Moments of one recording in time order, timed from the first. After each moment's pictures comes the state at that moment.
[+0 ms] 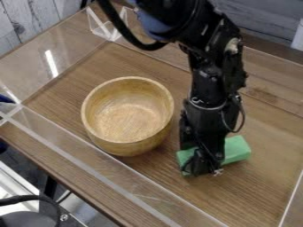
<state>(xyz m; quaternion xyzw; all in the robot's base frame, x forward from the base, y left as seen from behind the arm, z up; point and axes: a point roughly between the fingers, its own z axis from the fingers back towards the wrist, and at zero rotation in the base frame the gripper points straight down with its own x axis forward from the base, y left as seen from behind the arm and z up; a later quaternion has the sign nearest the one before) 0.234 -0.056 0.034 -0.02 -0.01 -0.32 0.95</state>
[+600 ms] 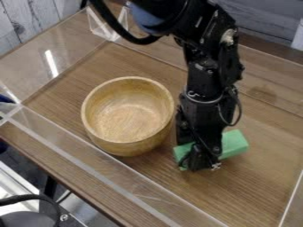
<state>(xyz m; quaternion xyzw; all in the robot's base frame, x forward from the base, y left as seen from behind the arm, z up) 0.233 -0.052 0.043 -0.02 -0.02 -0.31 0.95</state>
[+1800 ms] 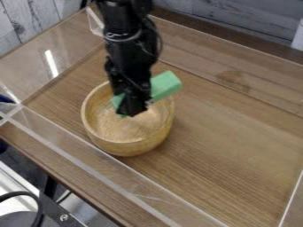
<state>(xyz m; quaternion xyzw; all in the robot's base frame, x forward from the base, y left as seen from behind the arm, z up) 0.226 0.060 0.083 0.01 -0.05 -0.18 0.98</state>
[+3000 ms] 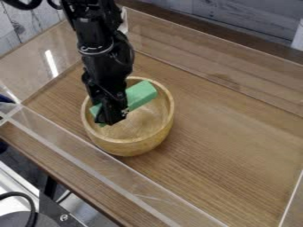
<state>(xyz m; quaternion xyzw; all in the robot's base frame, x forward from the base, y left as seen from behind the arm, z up) 0.213 0.076 0.064 0.00 -0.04 -0.17 0.98</state>
